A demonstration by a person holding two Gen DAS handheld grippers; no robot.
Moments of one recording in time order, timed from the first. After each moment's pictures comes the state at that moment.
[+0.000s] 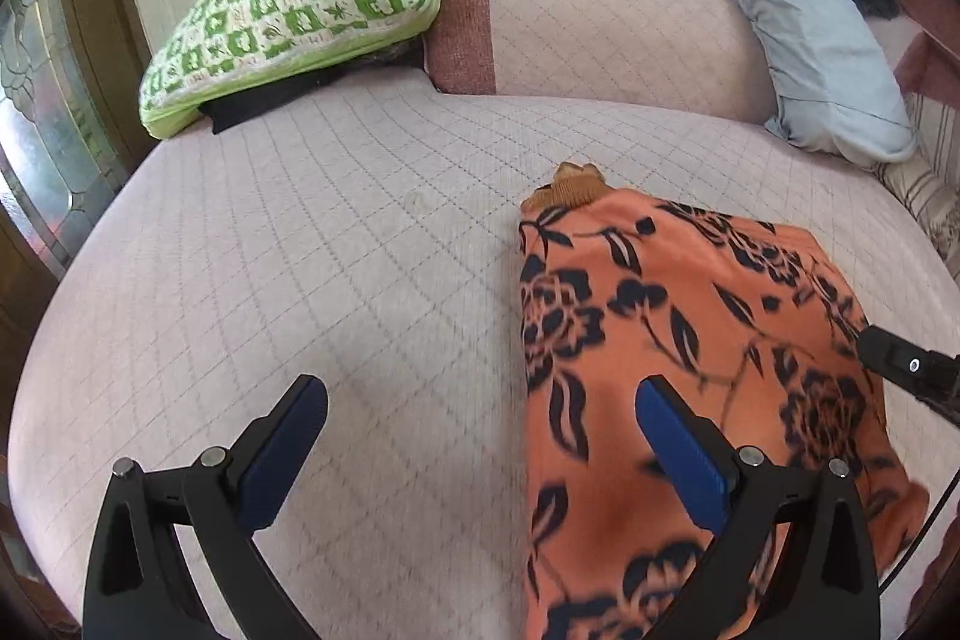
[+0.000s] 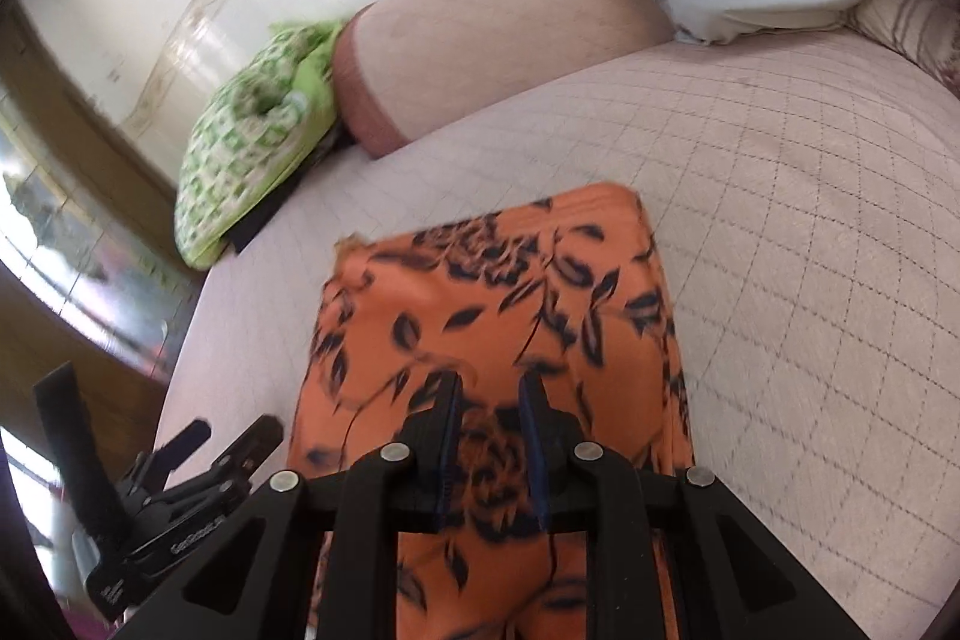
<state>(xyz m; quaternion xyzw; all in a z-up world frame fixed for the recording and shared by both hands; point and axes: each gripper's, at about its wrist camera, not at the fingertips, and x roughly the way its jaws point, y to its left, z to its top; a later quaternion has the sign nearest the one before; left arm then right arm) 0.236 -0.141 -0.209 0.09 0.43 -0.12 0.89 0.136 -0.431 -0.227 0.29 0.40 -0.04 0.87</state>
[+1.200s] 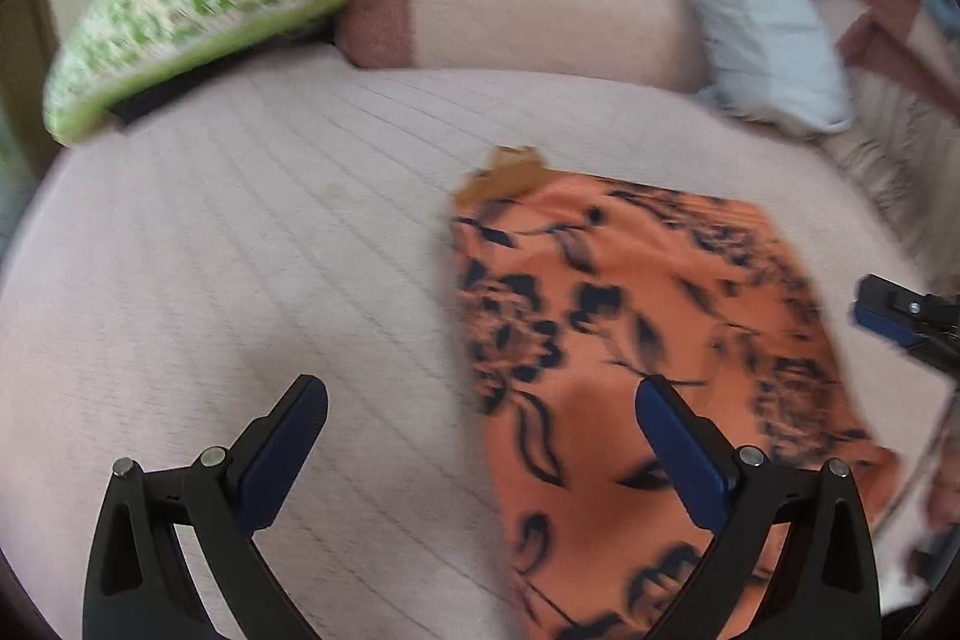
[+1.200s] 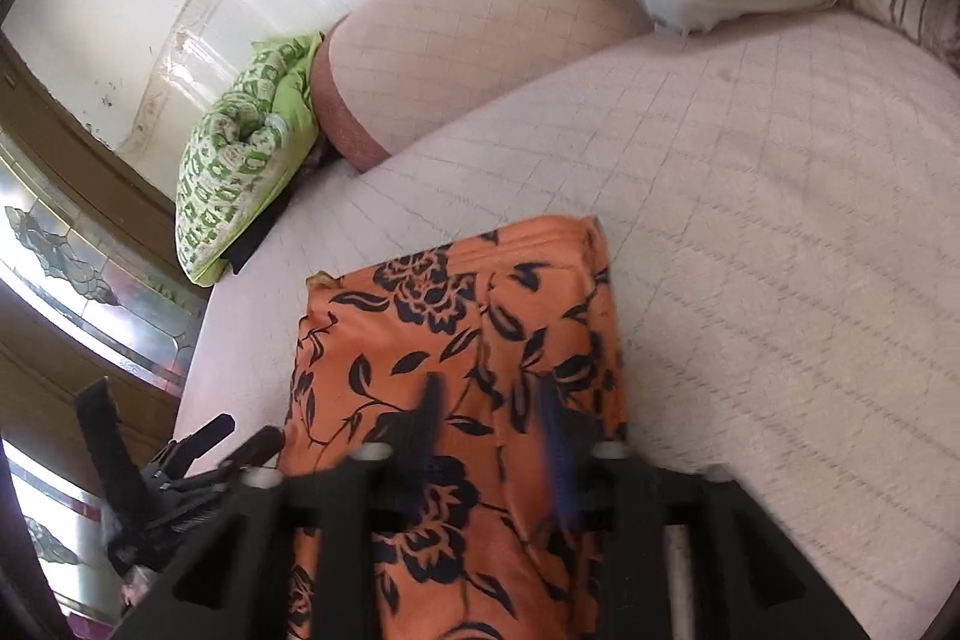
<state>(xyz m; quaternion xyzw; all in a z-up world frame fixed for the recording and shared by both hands) 0.260 -0.131 -0.210 0.06 0.47 -0.25 0.84 0.126 -0.483 -0.224 0.32 0.39 -0.02 0.86</state>
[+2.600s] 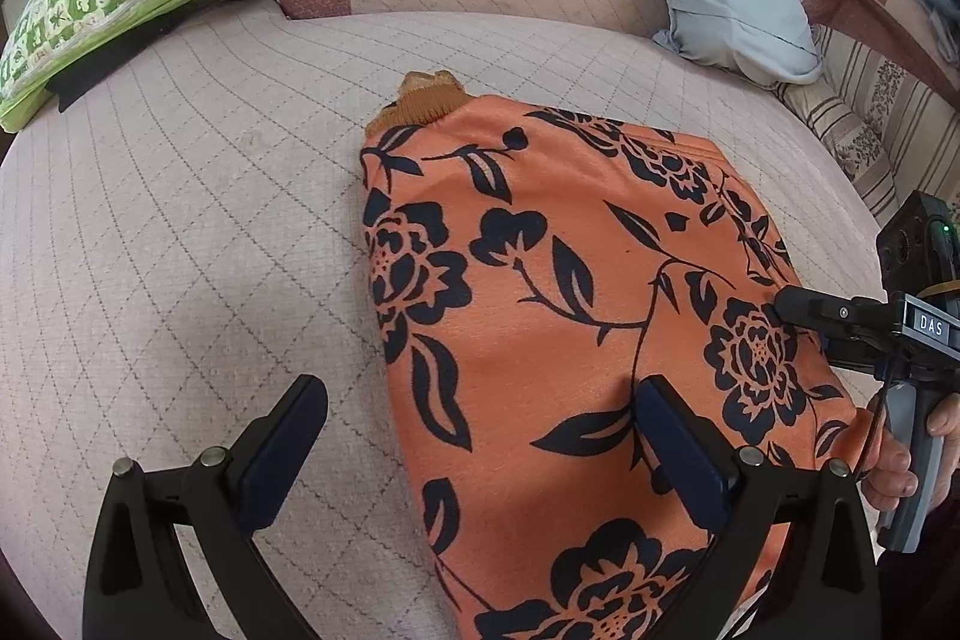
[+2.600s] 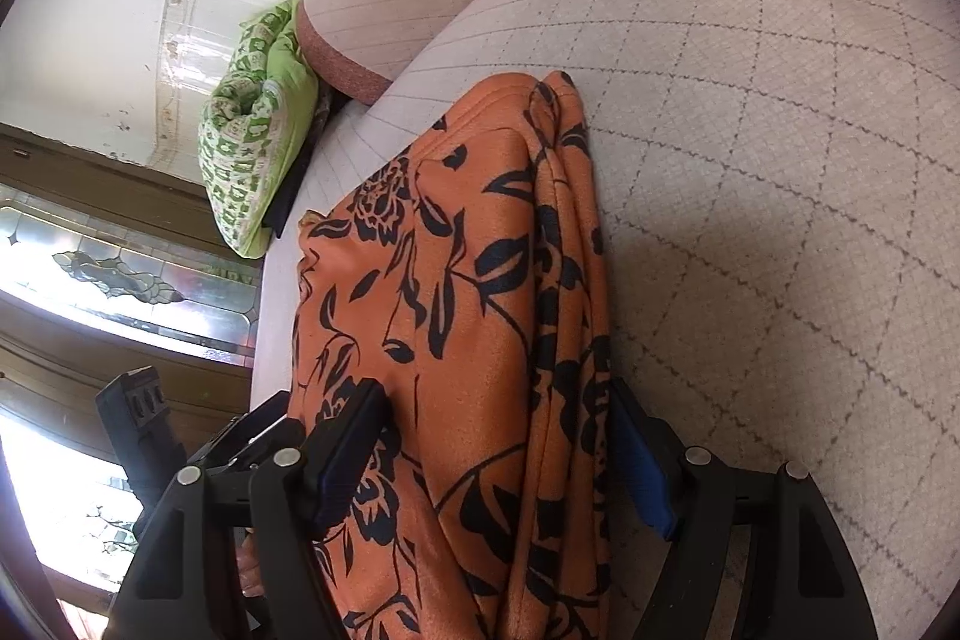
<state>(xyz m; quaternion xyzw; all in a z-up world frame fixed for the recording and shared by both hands) 0.244 -0.157 -0.229 0.09 0.51 -0.27 0.81 0.136 -0.503 -0.303 0.42 0.45 0.09 0.78</state>
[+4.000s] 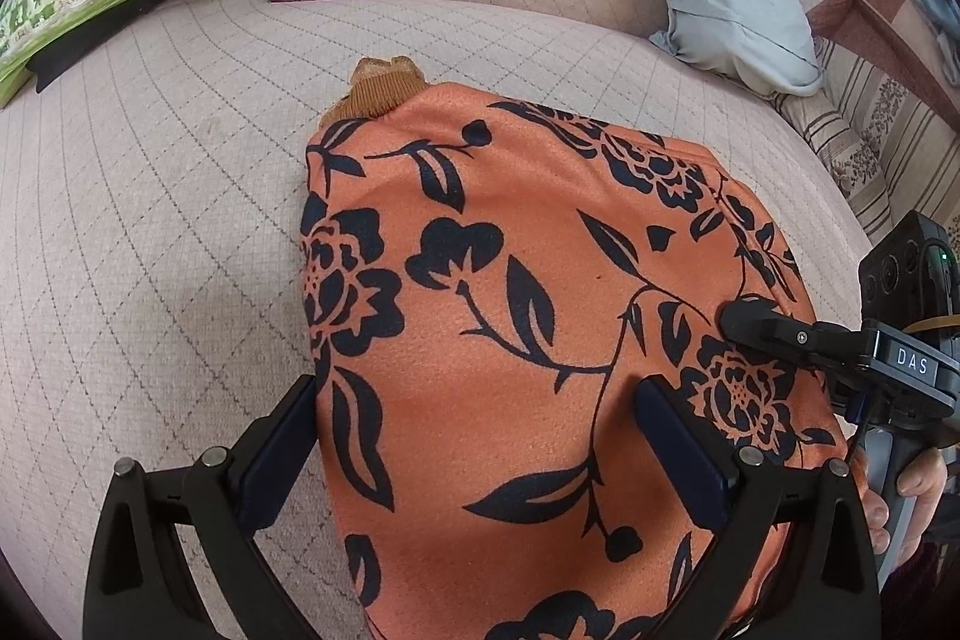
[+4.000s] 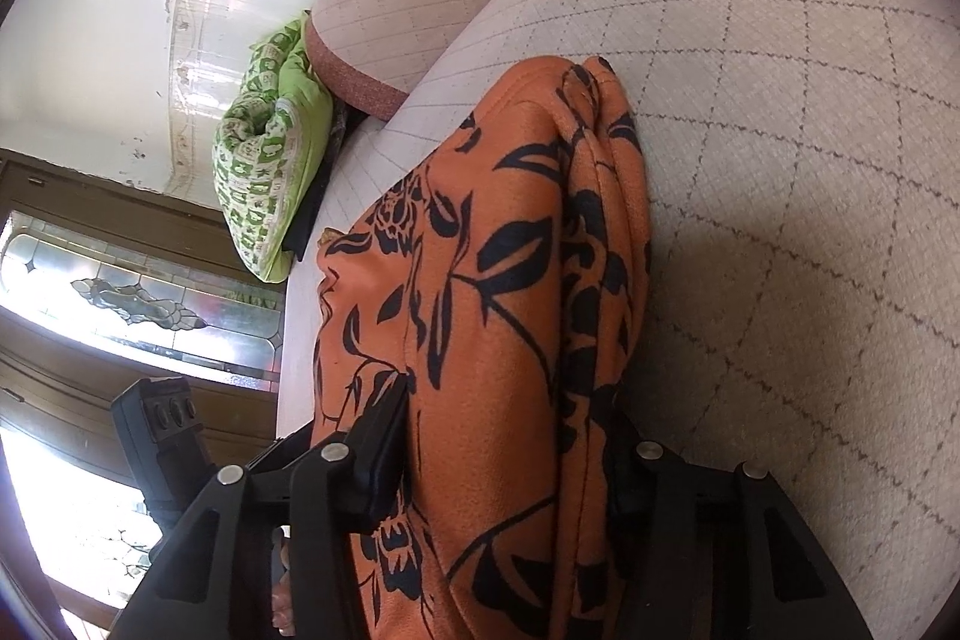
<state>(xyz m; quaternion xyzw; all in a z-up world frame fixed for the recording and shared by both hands) 0.254 -0.195 -0.252 0.05 0.52 -0.28 0.81 0.150 -0.485 -0.310 0.45 0.42 0.09 0.78</state>
